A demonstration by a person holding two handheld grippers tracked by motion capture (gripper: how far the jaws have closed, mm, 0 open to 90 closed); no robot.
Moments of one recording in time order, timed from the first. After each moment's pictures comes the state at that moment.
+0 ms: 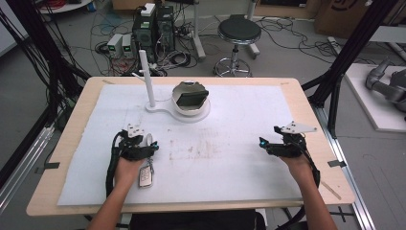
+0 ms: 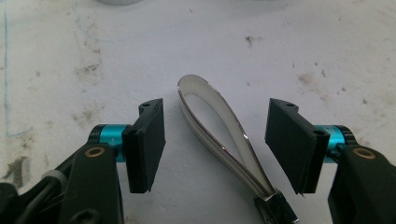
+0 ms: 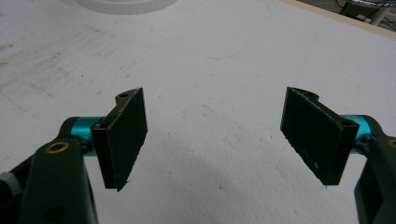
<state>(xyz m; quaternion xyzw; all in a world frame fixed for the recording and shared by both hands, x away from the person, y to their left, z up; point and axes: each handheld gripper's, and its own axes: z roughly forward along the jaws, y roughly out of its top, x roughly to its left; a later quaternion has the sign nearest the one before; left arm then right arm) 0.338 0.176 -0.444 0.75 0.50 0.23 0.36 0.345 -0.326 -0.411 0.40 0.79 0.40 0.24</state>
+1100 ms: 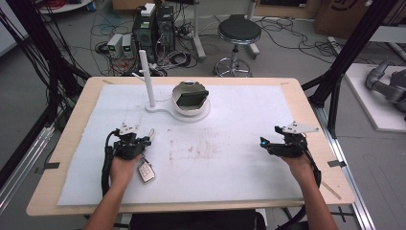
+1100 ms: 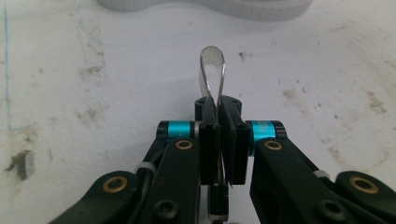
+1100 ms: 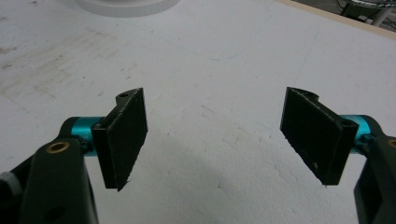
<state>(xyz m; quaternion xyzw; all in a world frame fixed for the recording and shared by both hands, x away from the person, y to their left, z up) 0.335 0.190 -0.433 0.73 0.52 0.20 0.40 0.345 -0.329 -0.410 0.40 0.78 0.41 0.24</state>
